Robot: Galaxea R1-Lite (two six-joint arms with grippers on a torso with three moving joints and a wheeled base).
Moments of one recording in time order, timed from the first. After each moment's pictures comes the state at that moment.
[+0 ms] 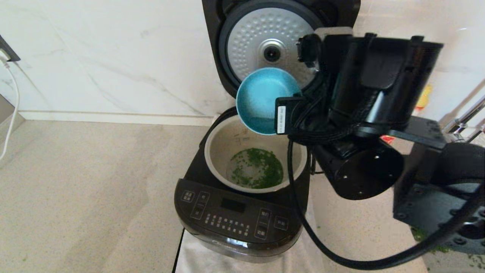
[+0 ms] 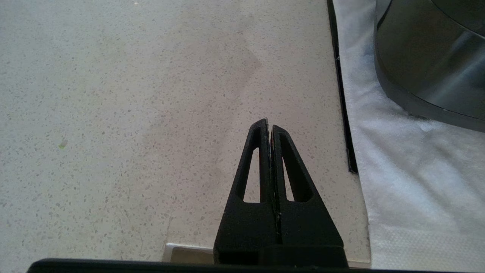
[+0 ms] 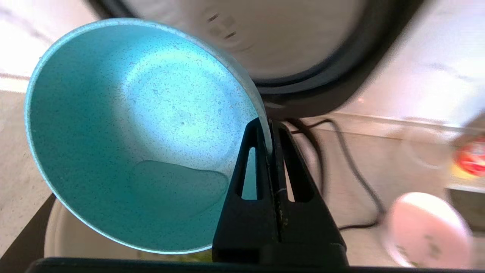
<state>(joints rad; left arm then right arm) -0.02 0.00 -0.02 0.05 0.00 0.00 0.92 1.75 -1.30 -0.58 -0.89 -0.04</state>
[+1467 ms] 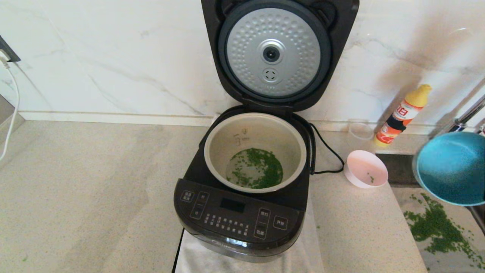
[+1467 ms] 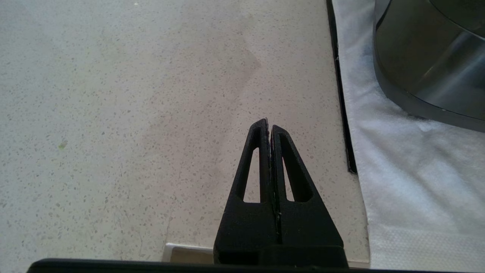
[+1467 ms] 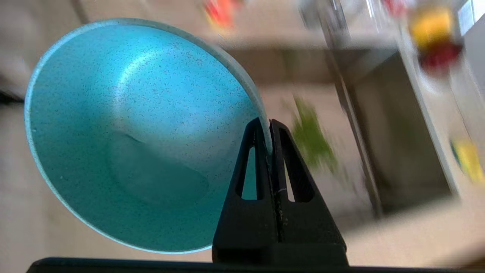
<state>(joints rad) -0.02 0.00 -0.02 0.05 0.00 0.00 0.46 1.03 -0.79 0.08 -0.86 0.17</state>
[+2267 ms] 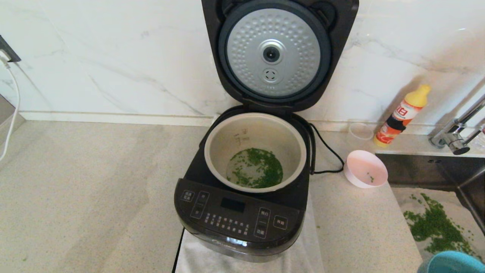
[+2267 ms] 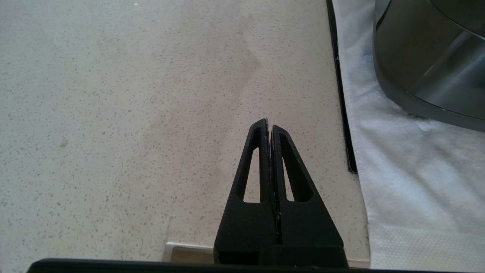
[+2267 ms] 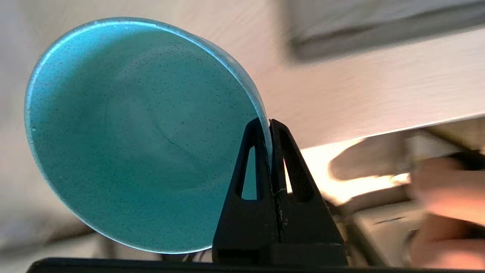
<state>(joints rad) -0.02 0.00 -0.02 0.05 0.00 0.00 0.14 0.89 -0.53 0.51 -0.22 0.43</state>
